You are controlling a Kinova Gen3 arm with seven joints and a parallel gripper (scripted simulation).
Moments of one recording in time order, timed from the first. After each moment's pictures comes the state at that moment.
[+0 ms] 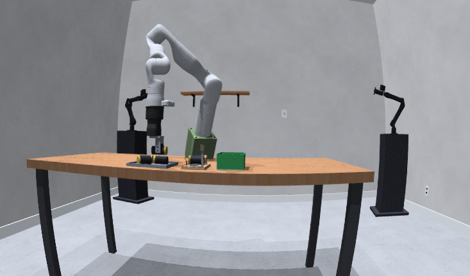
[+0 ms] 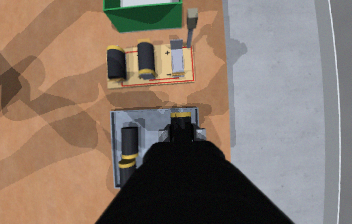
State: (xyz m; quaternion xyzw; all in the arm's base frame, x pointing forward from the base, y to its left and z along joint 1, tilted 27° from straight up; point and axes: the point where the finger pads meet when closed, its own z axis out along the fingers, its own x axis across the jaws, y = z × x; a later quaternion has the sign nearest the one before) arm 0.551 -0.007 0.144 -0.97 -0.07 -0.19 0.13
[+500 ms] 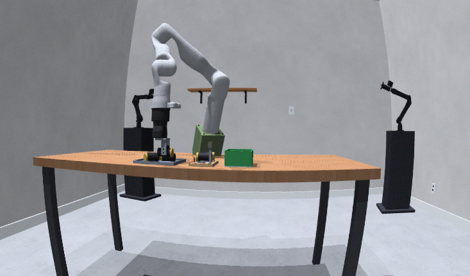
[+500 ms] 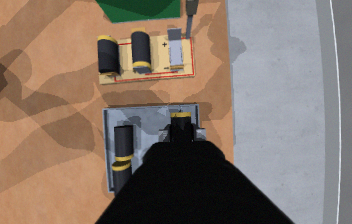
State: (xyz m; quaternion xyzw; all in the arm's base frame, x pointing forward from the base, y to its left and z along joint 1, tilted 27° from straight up) arm 0.561 -0.007 0.126 -0.97 -0.07 -0.20 0.12
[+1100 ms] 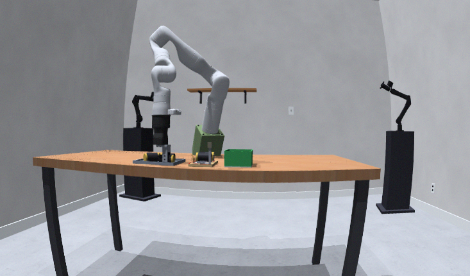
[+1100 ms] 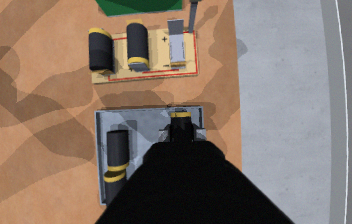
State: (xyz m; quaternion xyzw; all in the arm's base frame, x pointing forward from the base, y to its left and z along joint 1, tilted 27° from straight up) arm 0.568 0.005 0.104 -0.97 -0.07 -0.19 0.13
